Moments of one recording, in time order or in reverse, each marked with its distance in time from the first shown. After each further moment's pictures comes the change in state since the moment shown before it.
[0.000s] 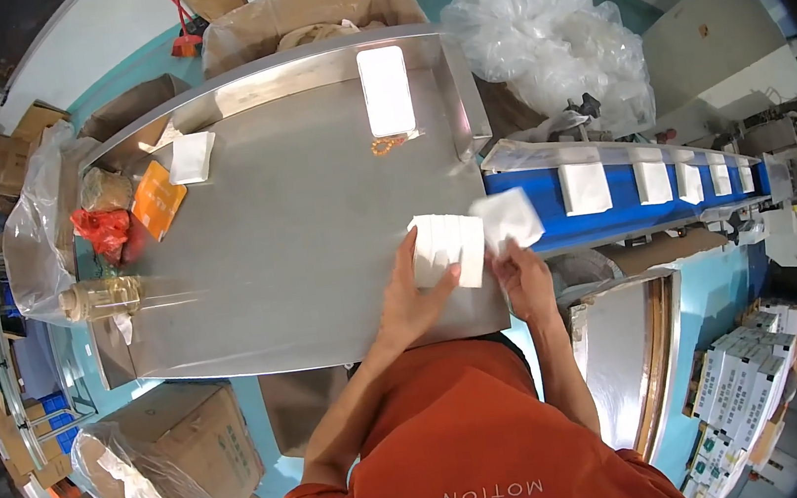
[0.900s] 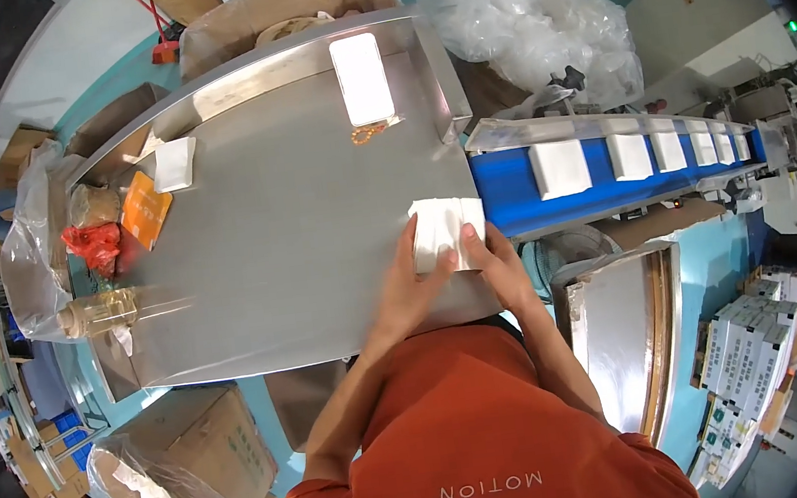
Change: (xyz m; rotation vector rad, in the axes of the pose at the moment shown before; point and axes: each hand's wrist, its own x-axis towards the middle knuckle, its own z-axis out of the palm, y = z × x) left_hand 0.004 0.013 0.004 -0.095 -0.139 -0.086; right_hand -0.021 -0.006 0.060 -0.650 -0.070 -0.071
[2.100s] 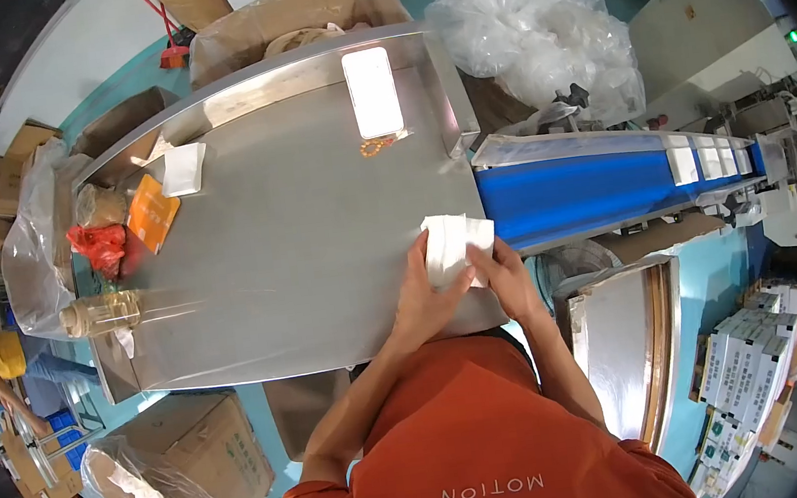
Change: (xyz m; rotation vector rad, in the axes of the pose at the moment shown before) left_hand 0.000 -0.015 0.014 -0.054 0.060 0.060; right_hand 0.000 0.001 -0.008 -0.008 -0.046 -0.035
